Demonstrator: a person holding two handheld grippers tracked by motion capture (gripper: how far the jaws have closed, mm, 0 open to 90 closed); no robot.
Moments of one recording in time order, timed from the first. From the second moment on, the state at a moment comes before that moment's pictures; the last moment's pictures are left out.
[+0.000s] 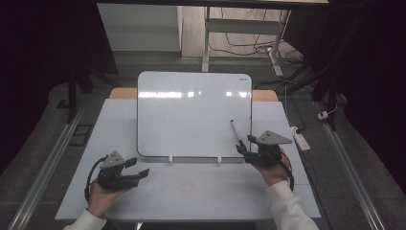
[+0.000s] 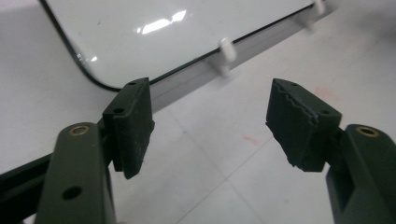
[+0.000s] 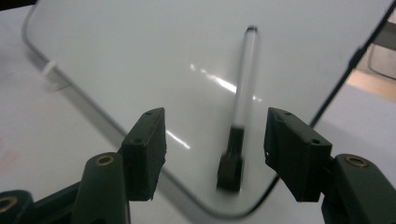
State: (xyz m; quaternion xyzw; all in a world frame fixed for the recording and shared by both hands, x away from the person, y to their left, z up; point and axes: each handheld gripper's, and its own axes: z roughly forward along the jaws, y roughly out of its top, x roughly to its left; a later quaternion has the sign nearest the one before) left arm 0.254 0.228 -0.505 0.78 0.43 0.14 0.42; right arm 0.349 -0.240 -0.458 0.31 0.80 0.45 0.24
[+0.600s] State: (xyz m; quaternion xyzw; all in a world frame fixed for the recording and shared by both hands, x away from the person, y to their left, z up) left arm 0.245 0.246 -0.512 0.78 0.44 0.18 0.40; right arm 0.297 -0.316 -0.495 0.30 0.80 0.46 0.24
